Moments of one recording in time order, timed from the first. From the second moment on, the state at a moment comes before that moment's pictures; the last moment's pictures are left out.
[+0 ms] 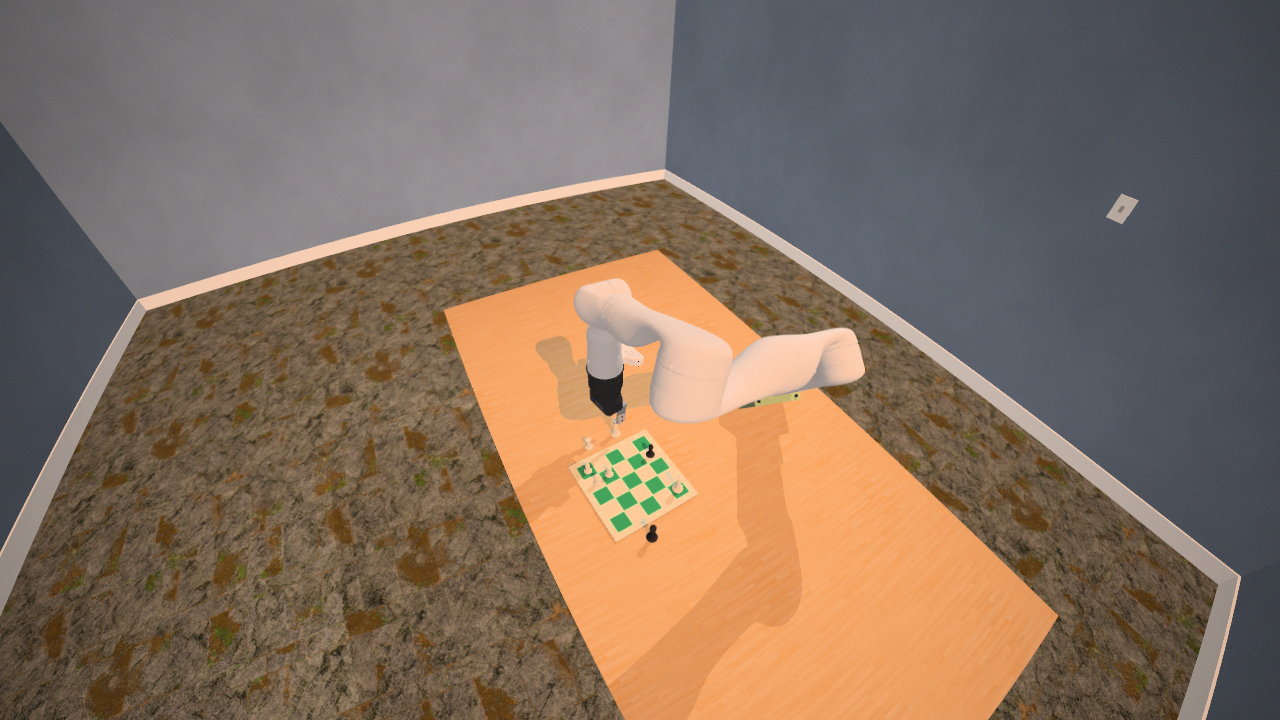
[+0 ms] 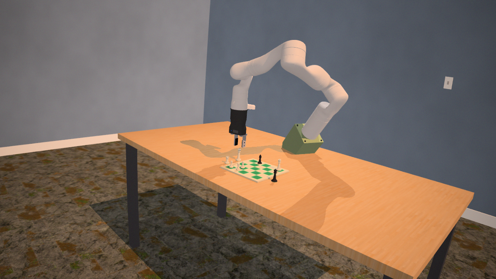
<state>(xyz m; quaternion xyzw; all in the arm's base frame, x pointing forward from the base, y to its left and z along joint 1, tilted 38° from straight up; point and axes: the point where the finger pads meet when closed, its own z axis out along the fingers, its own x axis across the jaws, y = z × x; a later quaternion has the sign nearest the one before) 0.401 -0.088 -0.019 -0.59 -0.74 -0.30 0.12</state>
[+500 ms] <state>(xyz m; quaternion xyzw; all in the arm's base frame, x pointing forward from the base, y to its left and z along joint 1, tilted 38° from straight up) 0.402 -0.087 -0.019 -0.59 -0.74 -0.30 0.12</state>
